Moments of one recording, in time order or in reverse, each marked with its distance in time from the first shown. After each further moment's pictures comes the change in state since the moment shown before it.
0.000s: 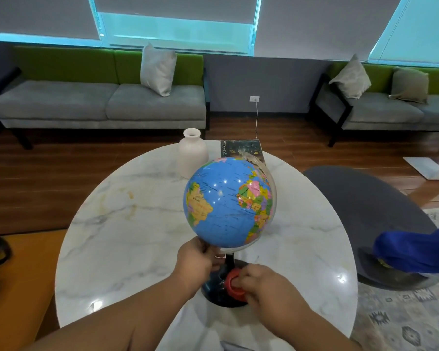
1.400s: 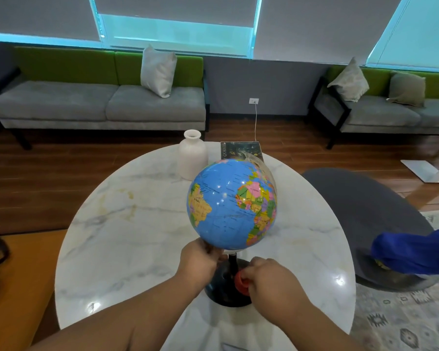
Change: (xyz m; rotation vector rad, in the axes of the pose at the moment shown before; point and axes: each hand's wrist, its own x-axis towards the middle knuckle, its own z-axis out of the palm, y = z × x) left_hand 0.003 -0.003 0.000 0.237 -0.007 0.084; right_hand 0.009 -0.009 -0.014 -0.170 -0.063 0.146
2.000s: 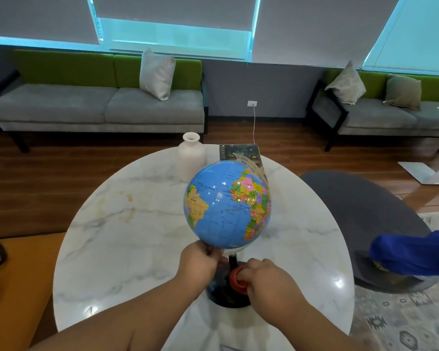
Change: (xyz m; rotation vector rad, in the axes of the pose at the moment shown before) left_hand 0.004 -0.002 0.004 0.001 0.005 -0.031; right_hand 0.001 -0.001 -0.001 -0.056 -0.038 -0.045
